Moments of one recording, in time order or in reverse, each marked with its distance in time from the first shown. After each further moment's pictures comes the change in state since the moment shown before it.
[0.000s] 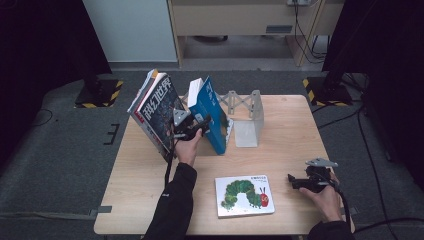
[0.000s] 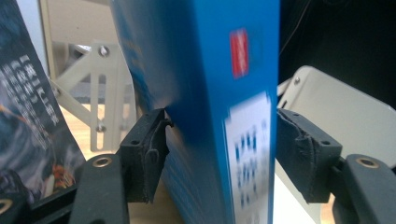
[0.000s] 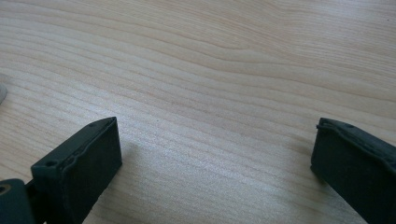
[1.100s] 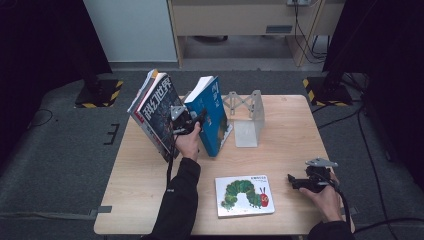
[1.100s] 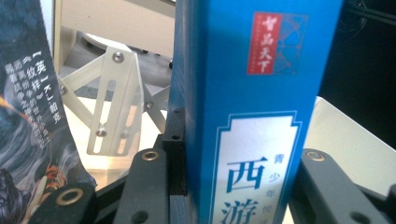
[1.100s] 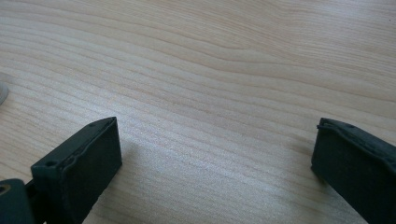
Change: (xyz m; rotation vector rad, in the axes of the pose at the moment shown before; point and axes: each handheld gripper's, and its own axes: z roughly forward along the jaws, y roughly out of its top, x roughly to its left) left arm 0.000 0.009 0.007 -0.019 0.021 -0.119; right arm 0.000 0.000 0.000 -0.001 0.002 -0.004
